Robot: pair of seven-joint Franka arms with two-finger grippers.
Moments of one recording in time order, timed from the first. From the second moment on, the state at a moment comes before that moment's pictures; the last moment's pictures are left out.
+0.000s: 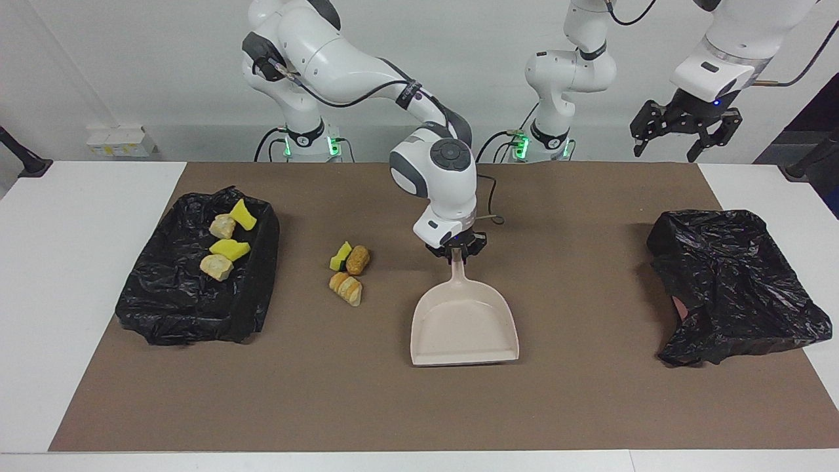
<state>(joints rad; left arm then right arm) -0.16 -0.03 0.06 -1.47 0.01 1.43 0.13 0.24 0.61 0.52 -1.51 -0.24 2.12 0.81</state>
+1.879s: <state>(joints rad) -0.17 0.07 -0.33 -1.79 -0.01 1.96 -0.31 0.22 -0.20 0.84 -2.37 0.41 2.15 0.75</state>
